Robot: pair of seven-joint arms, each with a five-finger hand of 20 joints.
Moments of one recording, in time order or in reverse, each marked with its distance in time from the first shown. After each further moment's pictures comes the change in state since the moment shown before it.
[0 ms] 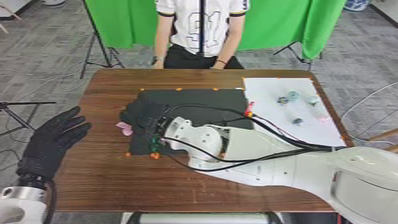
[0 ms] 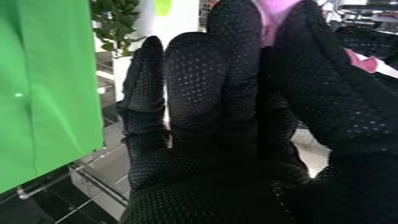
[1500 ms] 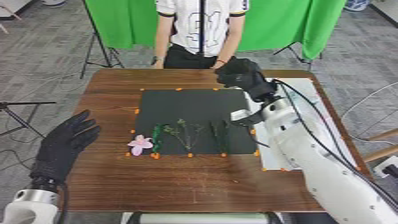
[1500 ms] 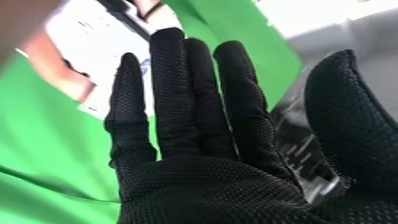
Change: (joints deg) left arm -3.6 -5.5 3.9 0.4 1.0 -3.3 -1.5; right arm -45.7 18.5 63.4 -30.5 33.5 -9.0 0.7
